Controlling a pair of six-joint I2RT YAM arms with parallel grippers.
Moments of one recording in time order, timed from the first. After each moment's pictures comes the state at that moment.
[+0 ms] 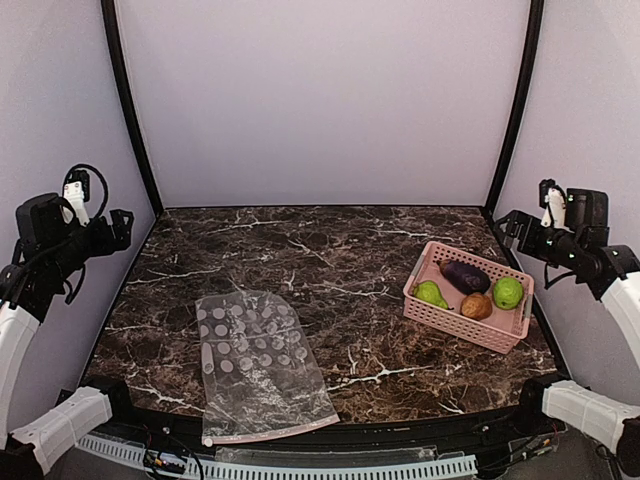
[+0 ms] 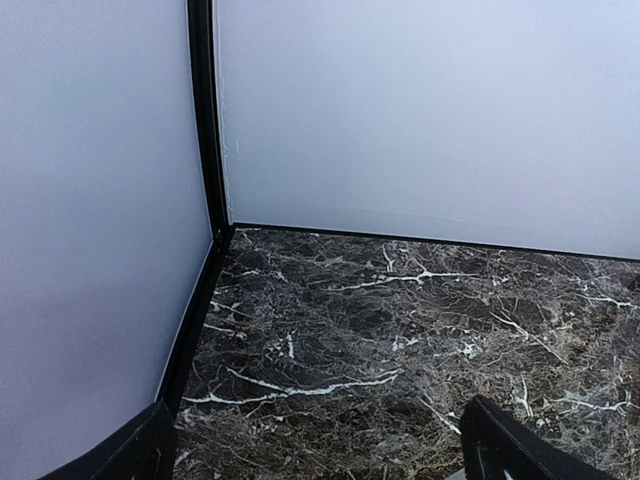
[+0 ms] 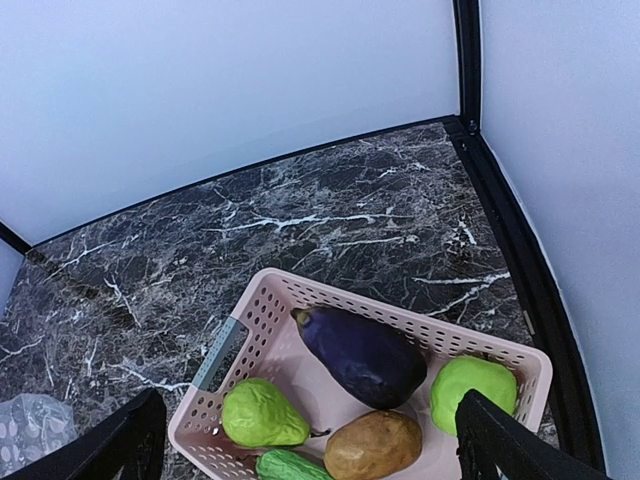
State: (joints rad) left arm -0.03 0.65 0.88 -0.51 -0.09 -0.11; right arm 0.05 0.79 0.89 -0.57 -0.08 0.30
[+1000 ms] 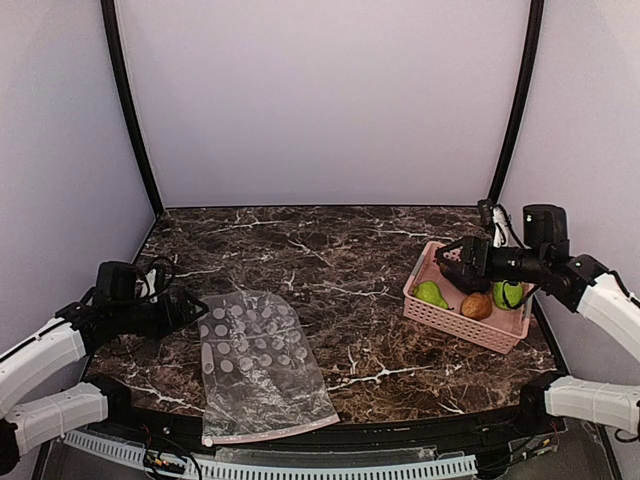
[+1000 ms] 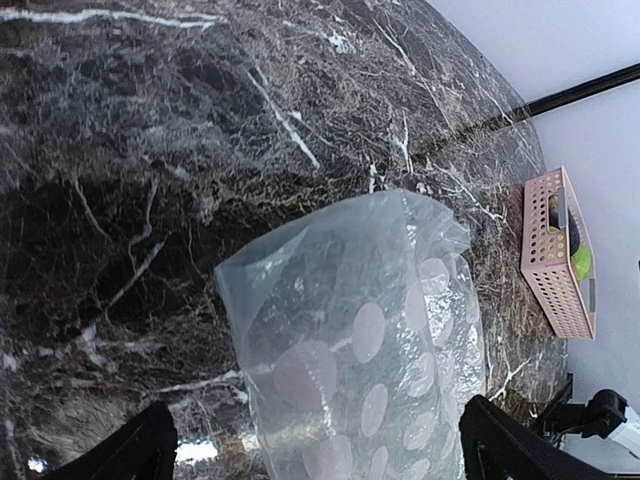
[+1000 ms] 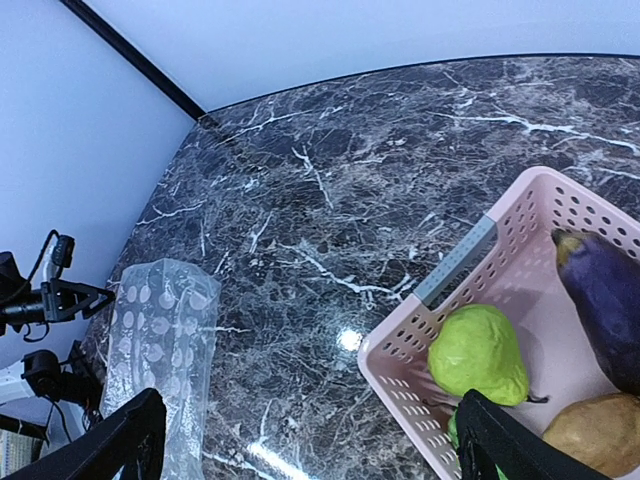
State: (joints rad) left arm -0.26 0.77 0.42 -0.39 0.34 -0.61; right arm 0.31 0.87 0.73 -0.37 -0.43 0.40
